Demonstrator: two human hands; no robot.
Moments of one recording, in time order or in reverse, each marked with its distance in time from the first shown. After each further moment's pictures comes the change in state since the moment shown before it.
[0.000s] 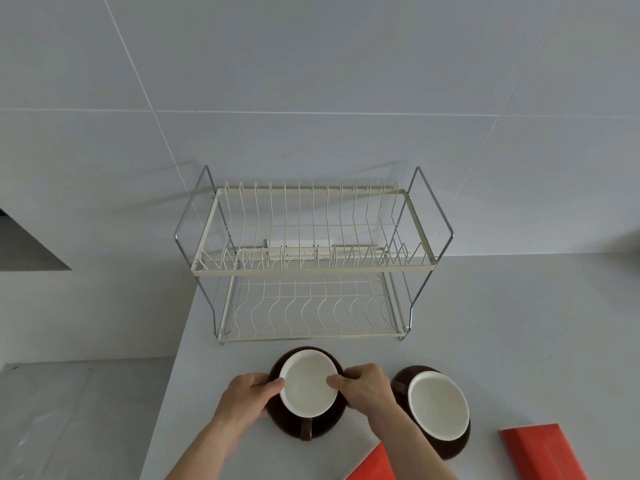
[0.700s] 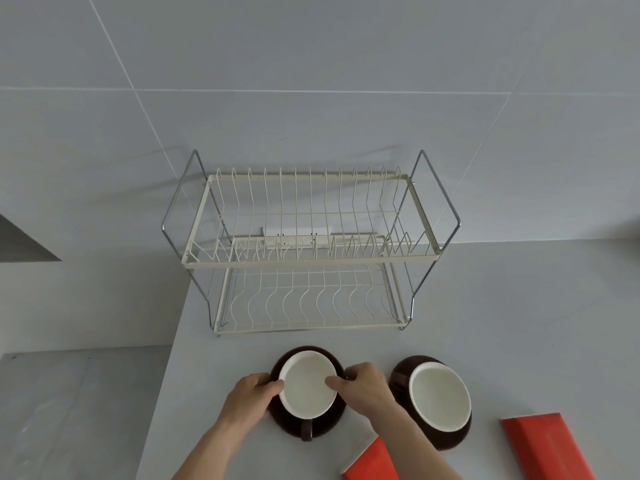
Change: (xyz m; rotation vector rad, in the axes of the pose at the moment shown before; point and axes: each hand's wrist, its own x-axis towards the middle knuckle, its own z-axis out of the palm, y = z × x) left_hand 0.011 -0.013 0.009 0.055 -0.030 -0.054; right_hand 0.004 0.008 0.004 -0.171 -0.061 0.017
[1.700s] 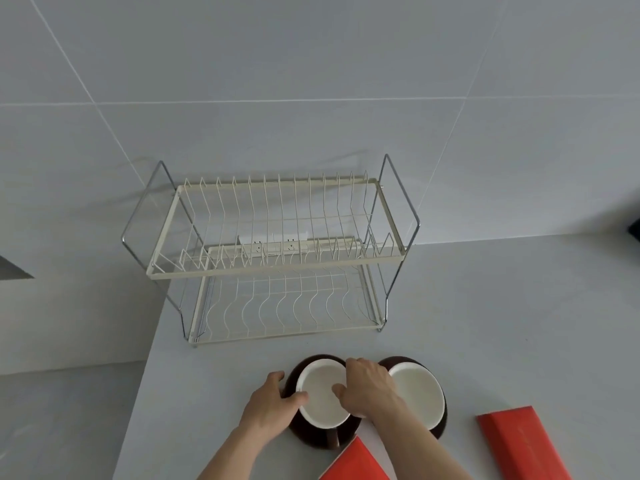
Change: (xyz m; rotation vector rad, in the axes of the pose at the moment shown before) left_hand 0.000 0.030 0.073 0.341 -0.042 -0.006; right_hand -0.005 0.003 -0.049 -0.762 0.049 -0.181
